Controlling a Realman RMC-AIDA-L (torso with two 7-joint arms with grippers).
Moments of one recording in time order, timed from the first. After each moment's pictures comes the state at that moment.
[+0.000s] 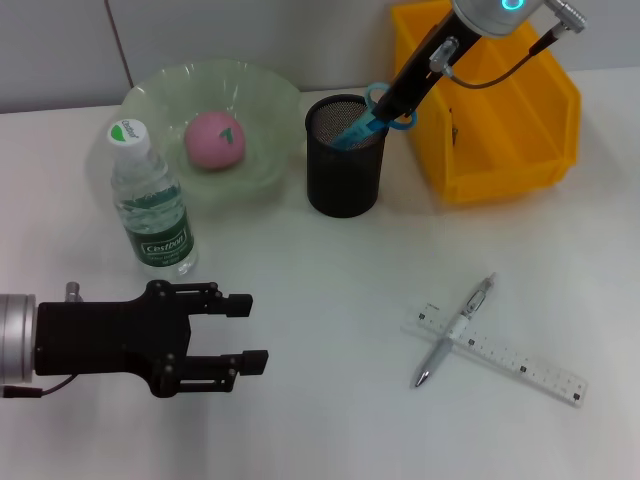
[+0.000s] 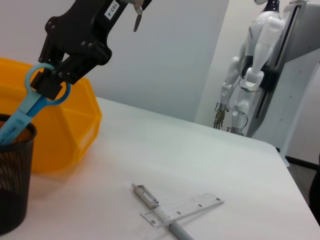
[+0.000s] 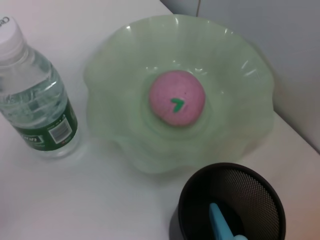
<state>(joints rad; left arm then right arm) -0.58 -2.06 0.70 0.58 2.12 1.73 -1.26 1.18 2.01 -0.98 -0.81 -2.76 -1.42 2.30</state>
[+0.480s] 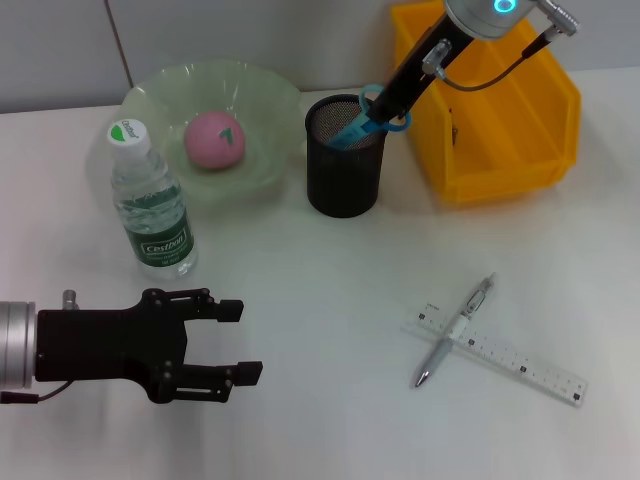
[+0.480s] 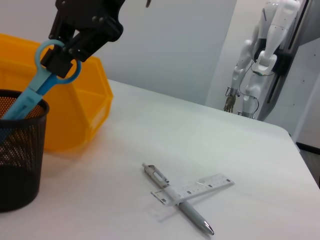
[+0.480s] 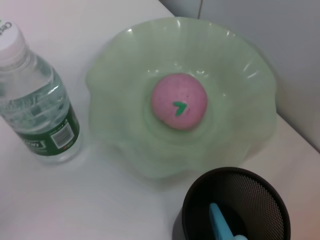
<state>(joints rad) -0.56 -2.07 0.73 0.60 2.13 1.69 -1.27 1.18 2.02 -0.98 -0.80 -2.77 -1.41 2.32</state>
